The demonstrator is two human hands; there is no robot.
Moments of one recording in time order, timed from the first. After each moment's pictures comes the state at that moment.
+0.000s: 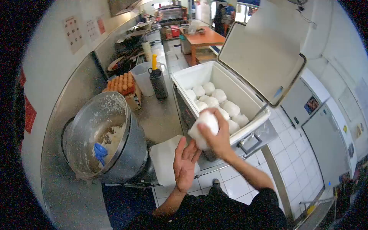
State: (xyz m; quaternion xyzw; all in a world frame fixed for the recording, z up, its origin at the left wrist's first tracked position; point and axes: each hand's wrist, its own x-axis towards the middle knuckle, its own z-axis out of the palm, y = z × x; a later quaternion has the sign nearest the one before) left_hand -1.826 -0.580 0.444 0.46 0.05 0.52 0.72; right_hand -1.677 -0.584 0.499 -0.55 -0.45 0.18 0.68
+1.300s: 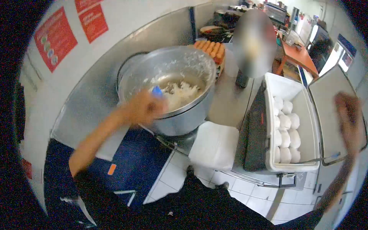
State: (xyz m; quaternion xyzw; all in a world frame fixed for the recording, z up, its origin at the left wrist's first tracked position) left_hand -2.078 -0.462 0.571 0.89 0.40 0.14 0.19; right_hand -1.561 -0.583 0.675 -0.70 -0.63 -0.14 0.31
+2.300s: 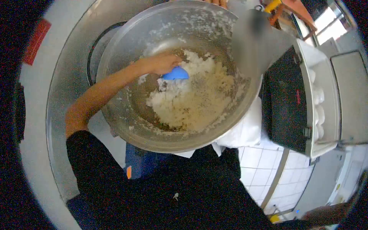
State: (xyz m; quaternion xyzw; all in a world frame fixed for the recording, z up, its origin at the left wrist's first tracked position) left_hand -2.160 -0.148 0.362 0.94 0.26 -0.05 0.19; right_hand -1.681 -0.683 0.619 -0.88 -0.44 -0.11 0.13
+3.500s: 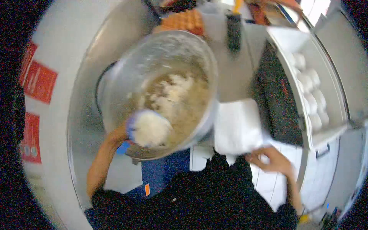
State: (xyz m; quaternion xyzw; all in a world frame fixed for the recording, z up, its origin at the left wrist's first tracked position) left_hand -2.181 -0.319 0.493 0.63 0.49 -0.02 0.60; right_hand -1.766 -0.539 0.435 -0.57 -0.61 0.51 0.22
